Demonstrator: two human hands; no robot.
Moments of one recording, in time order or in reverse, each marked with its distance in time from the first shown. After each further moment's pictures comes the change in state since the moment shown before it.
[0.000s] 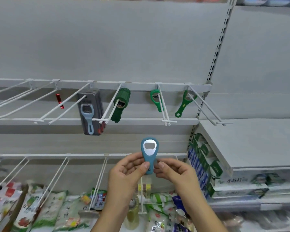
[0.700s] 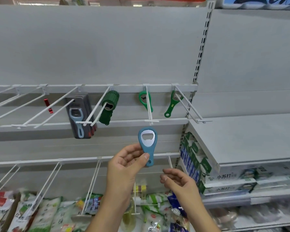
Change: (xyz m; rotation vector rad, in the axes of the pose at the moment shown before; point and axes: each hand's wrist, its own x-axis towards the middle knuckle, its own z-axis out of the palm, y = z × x) left_hand -0.003 0.018 0.036 -0.071 -0.058 0.052; right_hand -0.015 0.037 -0.049 -0.077 0.103 0.121
